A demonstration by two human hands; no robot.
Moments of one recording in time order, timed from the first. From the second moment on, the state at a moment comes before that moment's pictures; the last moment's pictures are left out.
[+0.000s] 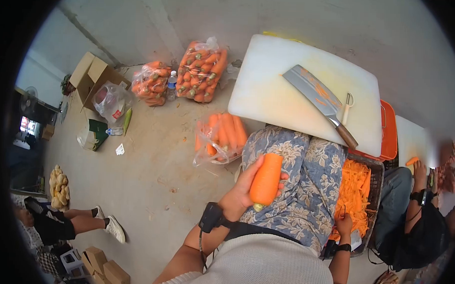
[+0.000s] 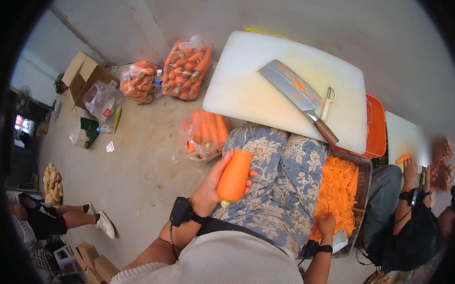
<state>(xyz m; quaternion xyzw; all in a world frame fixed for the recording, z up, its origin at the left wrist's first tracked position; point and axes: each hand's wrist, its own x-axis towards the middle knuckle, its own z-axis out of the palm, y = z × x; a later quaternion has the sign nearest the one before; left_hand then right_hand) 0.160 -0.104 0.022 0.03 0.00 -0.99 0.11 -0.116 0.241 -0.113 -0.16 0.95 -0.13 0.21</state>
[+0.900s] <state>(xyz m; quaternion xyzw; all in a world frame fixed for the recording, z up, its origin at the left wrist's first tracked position) 0.018 -0.017 0.074 0.15 -0.26 -0.95 -0.09 -0.106 0.211 -0.029 -0.04 0.85 -0.51 0.14</state>
